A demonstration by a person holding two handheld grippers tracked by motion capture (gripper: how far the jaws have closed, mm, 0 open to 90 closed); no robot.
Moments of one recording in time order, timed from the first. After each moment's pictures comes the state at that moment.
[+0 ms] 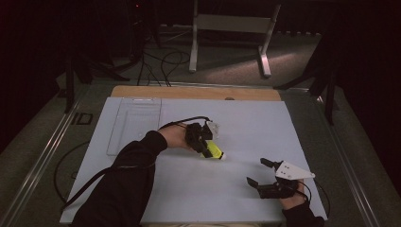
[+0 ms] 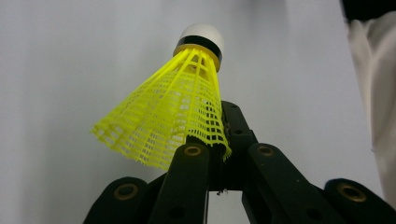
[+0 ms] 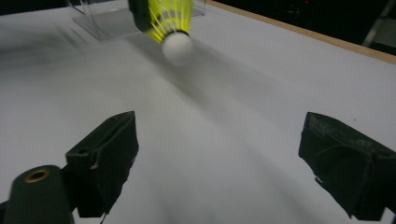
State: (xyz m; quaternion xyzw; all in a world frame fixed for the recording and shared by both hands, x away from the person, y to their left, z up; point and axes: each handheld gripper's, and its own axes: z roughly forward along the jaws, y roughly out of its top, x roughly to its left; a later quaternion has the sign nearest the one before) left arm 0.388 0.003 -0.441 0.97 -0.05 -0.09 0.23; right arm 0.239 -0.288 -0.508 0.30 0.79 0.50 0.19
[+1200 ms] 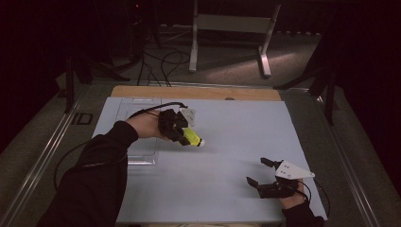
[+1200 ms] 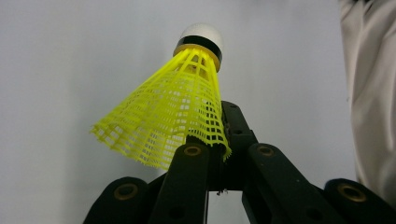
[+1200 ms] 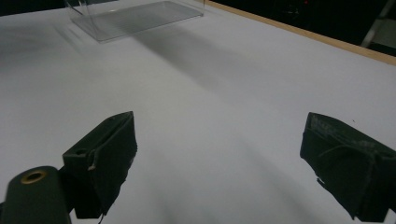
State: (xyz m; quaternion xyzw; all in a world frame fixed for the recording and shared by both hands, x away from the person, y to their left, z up) left arm 0.383 0.074 -0.379 0.98 -0.01 -0.04 0.21; right arm 0.240 -0.288 -0.508 0.30 0.79 0.51 0.19
